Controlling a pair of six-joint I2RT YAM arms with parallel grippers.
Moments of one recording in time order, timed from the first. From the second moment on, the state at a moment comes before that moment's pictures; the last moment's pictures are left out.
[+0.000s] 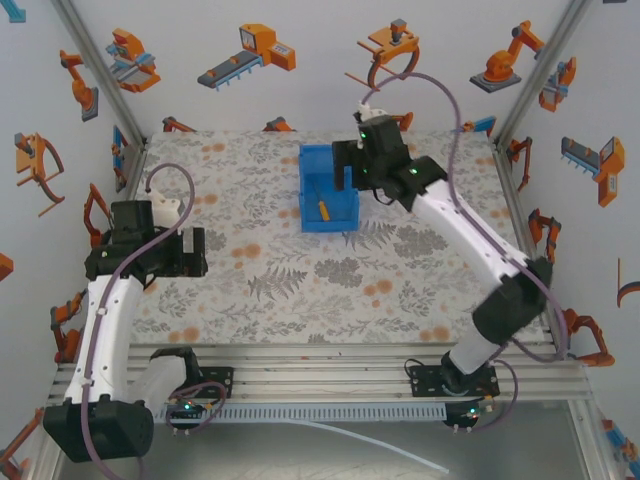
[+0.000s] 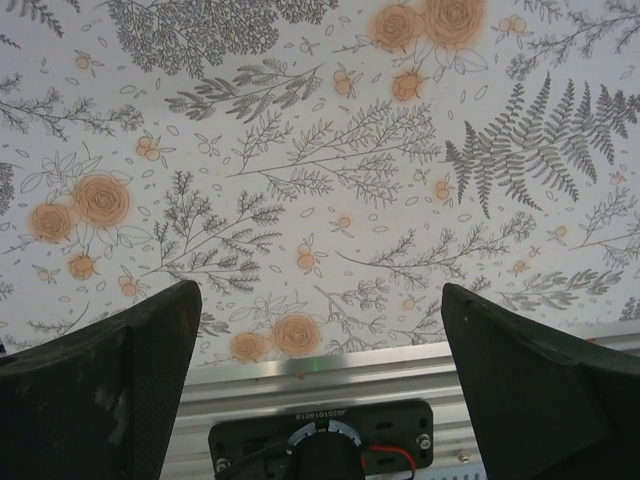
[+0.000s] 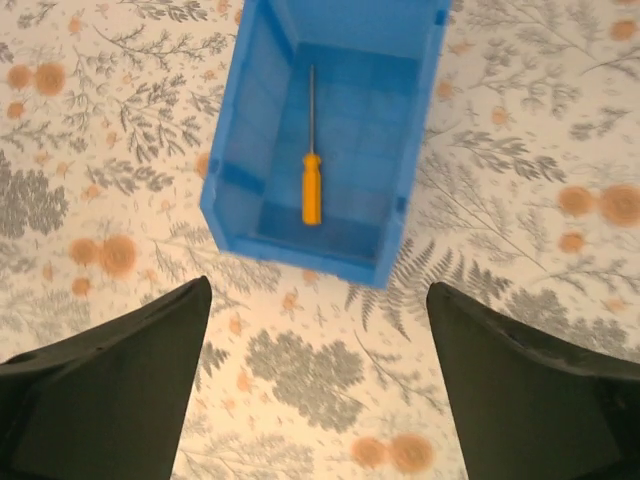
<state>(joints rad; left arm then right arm) 0.02 0.95 0.98 -0.96 0.12 0.09 0.60 1.58 1.60 -0.62 0.15 0.29</state>
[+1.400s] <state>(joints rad) 0.02 1.37 0.32 0.59 0.07 -0.01 0.13 1.25 0.29 0.58 0.52 0.03</state>
